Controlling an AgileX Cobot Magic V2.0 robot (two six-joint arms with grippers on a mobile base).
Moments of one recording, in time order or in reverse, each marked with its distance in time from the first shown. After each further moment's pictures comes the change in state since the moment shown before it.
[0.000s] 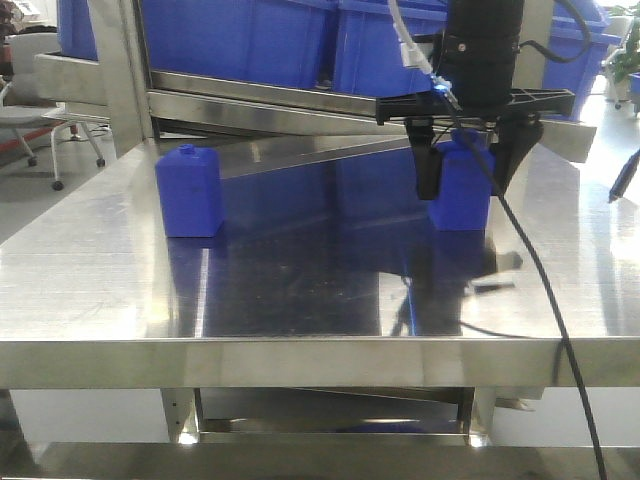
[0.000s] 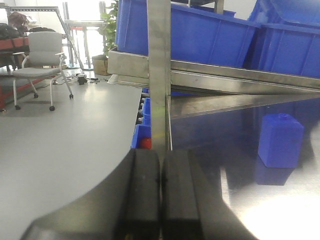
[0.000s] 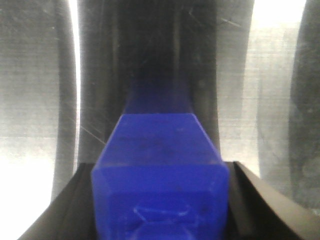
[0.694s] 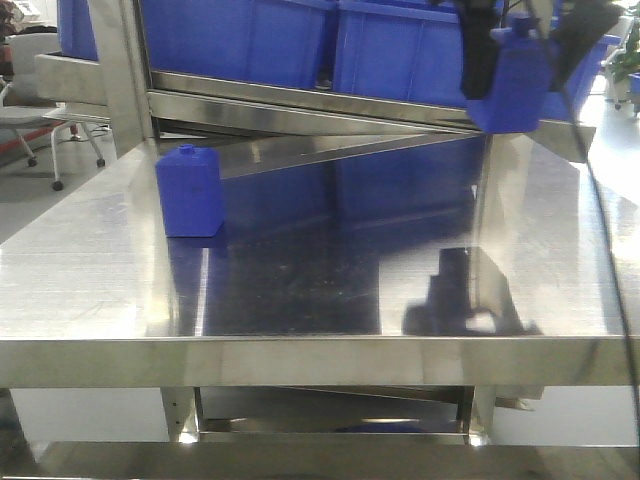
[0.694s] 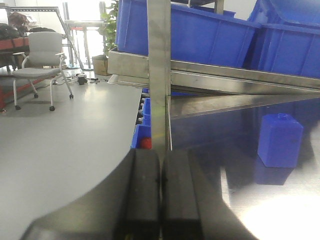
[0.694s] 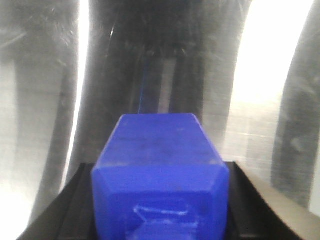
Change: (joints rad) left arm 0.000 0.000 0.000 0.000 0.000 0.000; right arm -0.028 -0.394 0.278 -0.040 -0.137 -0.142
